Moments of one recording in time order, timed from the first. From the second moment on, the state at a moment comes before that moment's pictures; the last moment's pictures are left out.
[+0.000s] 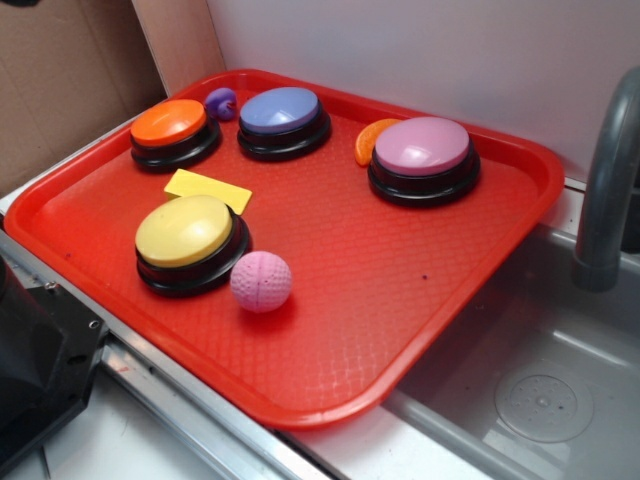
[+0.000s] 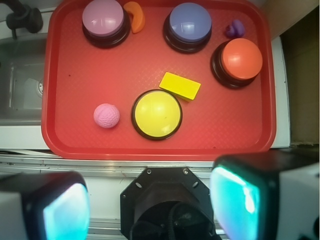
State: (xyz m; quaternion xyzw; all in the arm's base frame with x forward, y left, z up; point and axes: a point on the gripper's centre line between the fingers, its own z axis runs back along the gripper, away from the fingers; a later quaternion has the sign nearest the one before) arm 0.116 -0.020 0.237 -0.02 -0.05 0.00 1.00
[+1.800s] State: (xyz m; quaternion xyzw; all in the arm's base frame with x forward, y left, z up) arm 0.176 -0.097 0.058 -0.03 -0.02 0.34 0.94
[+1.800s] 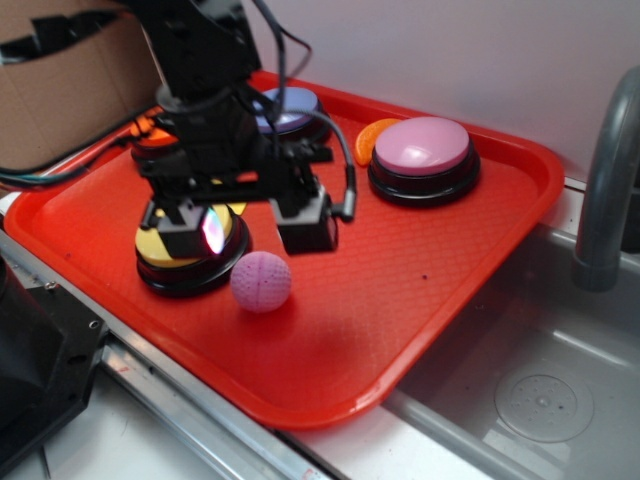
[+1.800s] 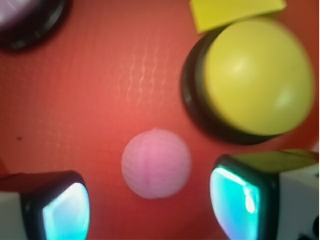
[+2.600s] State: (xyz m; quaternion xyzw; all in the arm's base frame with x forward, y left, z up) arm 0.177 -0.100 0.018 0.01 0.01 0.38 0.93
